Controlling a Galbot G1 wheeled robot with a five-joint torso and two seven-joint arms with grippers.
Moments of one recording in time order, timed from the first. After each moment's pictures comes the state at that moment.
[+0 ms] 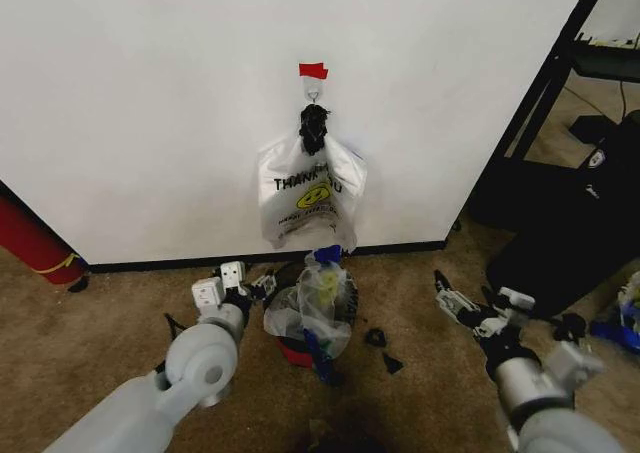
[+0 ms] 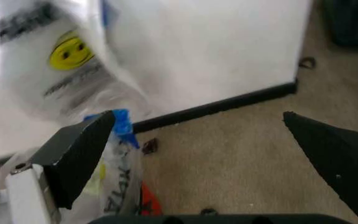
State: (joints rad) left arm 1.12 -0.84 -0.03 -2.16 -0.84 0.18 -0.67; right arm -1.58 0.86 0.53 2.46 1.03 -0.36 0.58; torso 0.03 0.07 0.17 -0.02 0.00
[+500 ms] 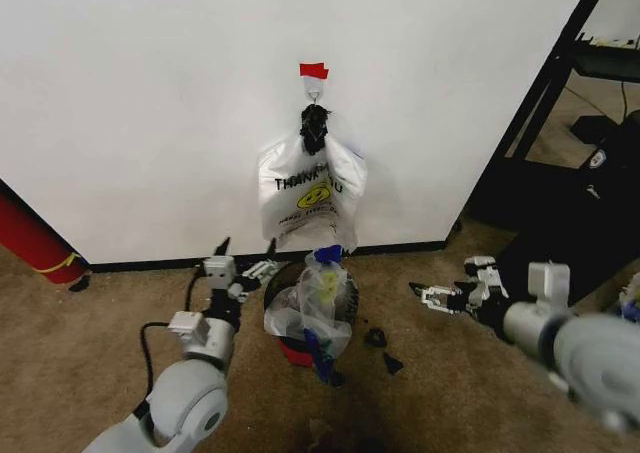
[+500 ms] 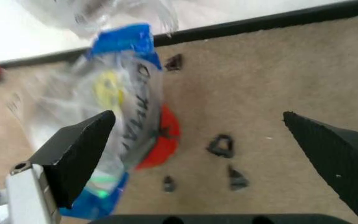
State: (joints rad) left arm 1.34 -0.99 -0.20 -2.20 -0.47 -0.10 -0.46; right arm -1.17 0.54 0.50 2.28 1.79 -0.74 0.66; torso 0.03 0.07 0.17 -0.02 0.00
